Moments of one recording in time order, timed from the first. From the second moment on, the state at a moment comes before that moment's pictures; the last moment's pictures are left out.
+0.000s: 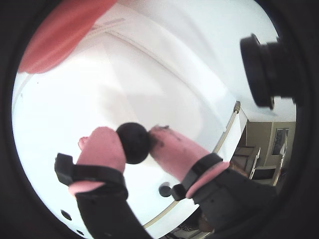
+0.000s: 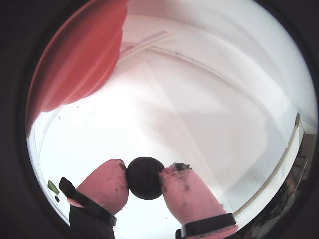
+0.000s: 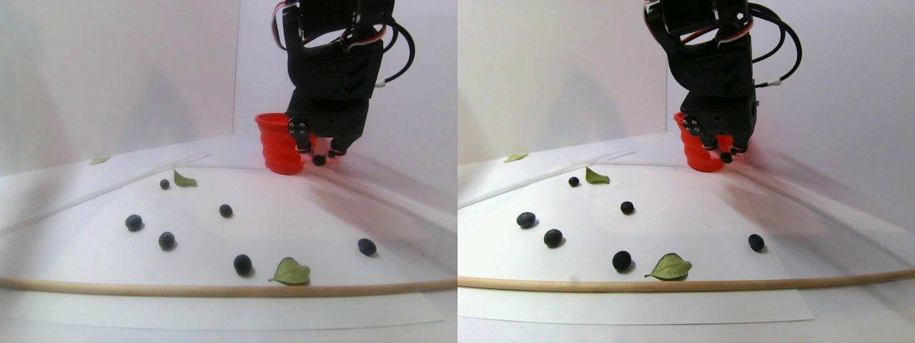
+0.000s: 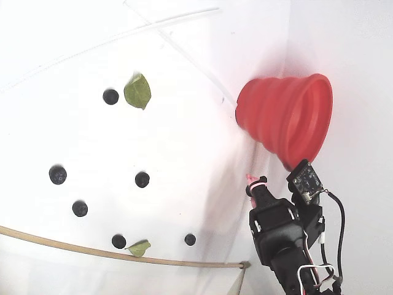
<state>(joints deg) 27.1 74.4 119.8 -29.0 -83.0</state>
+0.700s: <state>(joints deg) 25.9 85.8 123.3 -21.6 -83.0</state>
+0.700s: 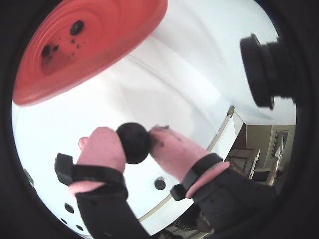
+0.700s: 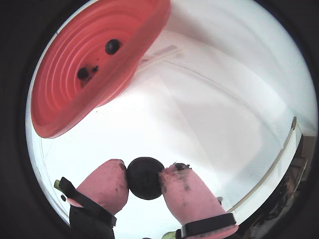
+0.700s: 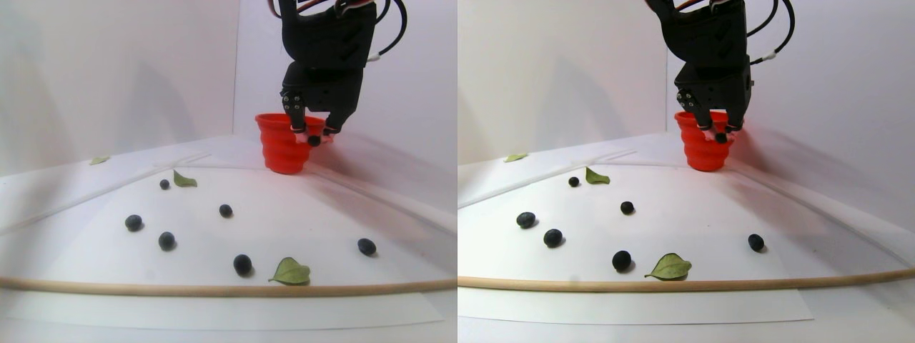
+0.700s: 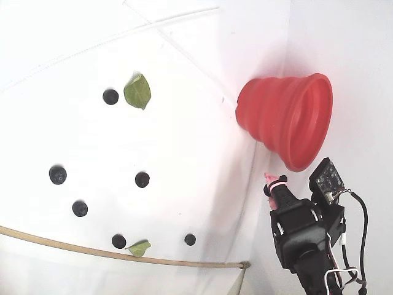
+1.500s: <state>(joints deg) 23.3 100.5 125.4 -9.8 -83.1</state>
